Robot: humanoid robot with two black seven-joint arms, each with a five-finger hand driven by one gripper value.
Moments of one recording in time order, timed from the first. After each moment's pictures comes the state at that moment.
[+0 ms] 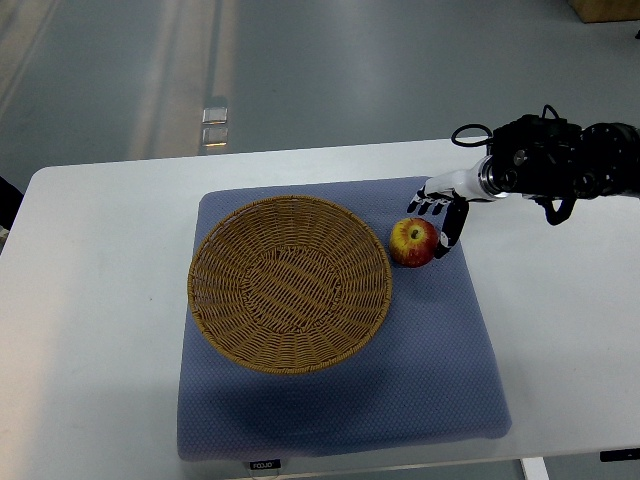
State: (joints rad) left arm 0.00 0.00 -0.12 -0.22 0.07 -0.18 0.01; right arm 1.52 -0.29 -0.72 0.96 -0.40 0.20 -0.09
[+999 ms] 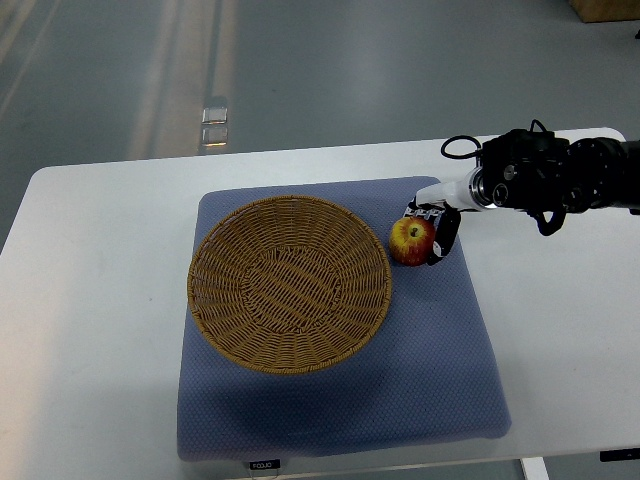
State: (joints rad) left arm 0.00 0.00 -0.12 -0.21 0.07 -0.18 0.01; right arm 1.50 -0.26 -0.72 0.96 -0.44 0.18 -0.06
